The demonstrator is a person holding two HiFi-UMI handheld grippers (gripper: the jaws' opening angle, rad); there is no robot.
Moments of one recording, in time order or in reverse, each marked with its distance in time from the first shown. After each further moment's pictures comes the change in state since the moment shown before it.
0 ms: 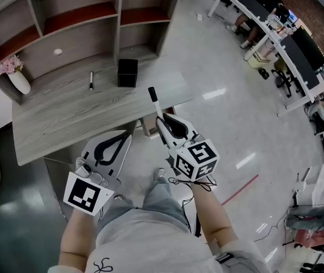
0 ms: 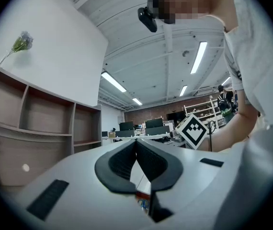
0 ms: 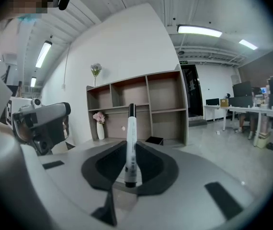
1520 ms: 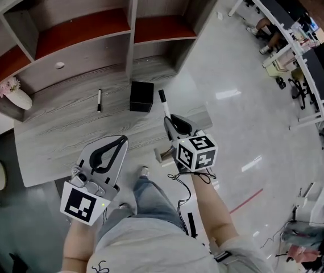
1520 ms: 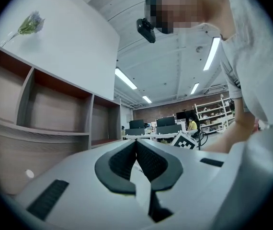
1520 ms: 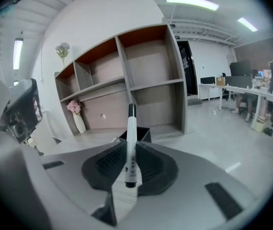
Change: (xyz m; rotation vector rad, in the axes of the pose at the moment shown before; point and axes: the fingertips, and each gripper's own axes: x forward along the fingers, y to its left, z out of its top) left arm 0.072 0.146 -0.021 -0.042 0.029 0.099; right arm 0.171 -0.112 -0.030 0.126 0.234 -0.044
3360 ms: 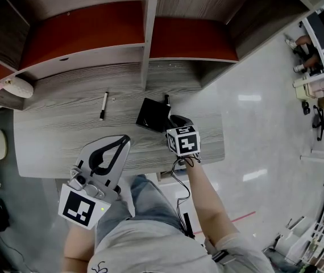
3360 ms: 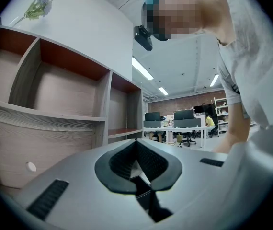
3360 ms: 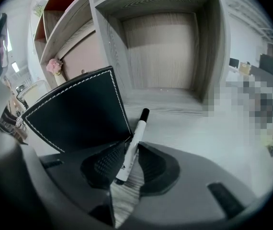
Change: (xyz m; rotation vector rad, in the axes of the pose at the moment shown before) left arm 0.094 0.081 -0.042 -0.059 0.090 0.190; right arm 0.184 -0.086 -0.083 -0.134 0.428 0.075
